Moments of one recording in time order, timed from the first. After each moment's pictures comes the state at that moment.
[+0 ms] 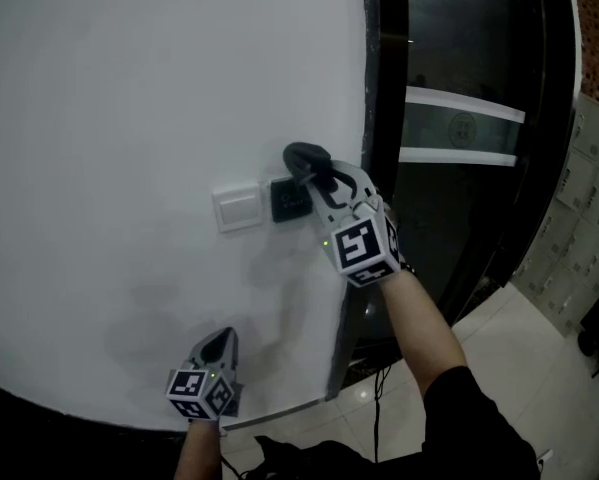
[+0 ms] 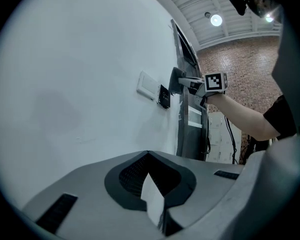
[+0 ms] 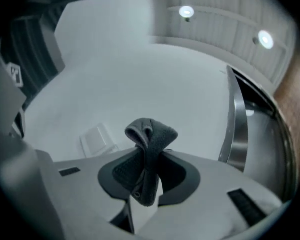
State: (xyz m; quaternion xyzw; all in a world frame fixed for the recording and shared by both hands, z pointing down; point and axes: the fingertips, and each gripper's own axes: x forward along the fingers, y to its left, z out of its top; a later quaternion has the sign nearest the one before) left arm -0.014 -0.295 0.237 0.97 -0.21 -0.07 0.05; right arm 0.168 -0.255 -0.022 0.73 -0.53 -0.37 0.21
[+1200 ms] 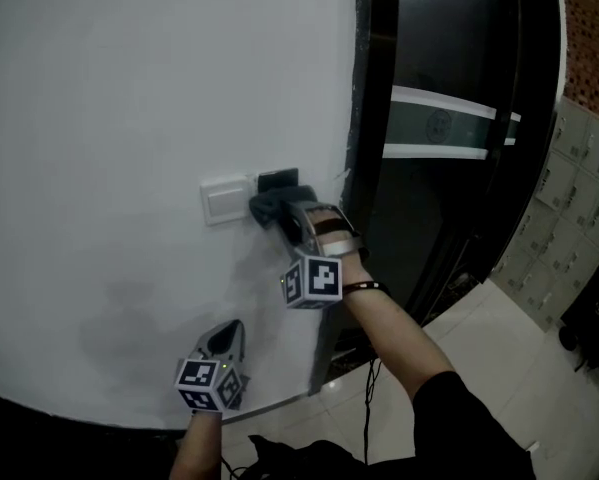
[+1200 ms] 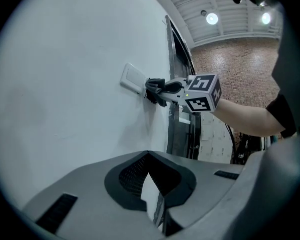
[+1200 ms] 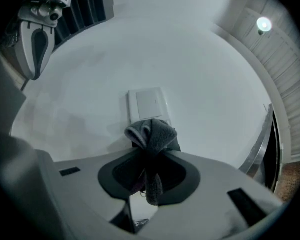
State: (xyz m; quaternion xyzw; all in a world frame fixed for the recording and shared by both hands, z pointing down) left arm 0.019 -0.268 0.236 0.98 -0.17 -0.05 0.04; right arm 0.159 -0.298 0.091 0.65 -0.40 -0.41 0.50
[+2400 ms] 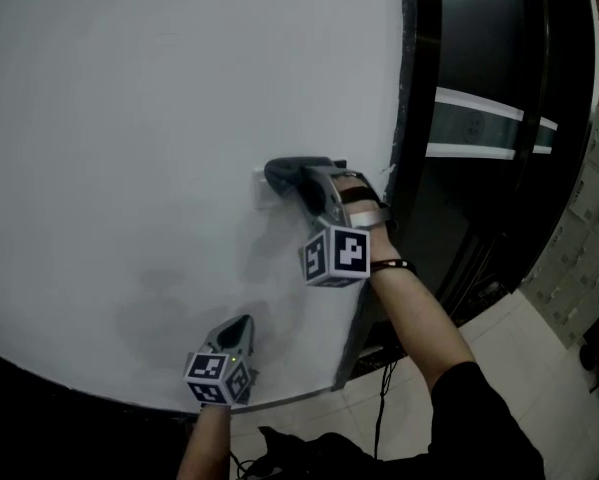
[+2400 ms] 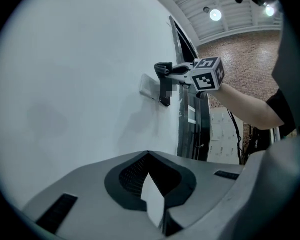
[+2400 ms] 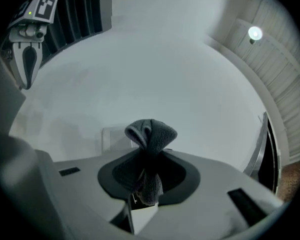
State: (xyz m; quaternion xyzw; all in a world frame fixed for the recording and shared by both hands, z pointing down) left arm -0.045 -0.289 0.243 0.97 -0.22 -0.05 0.04; right arm 0.086 -0.305 0.022 0.65 -0.42 -0.45 0.44
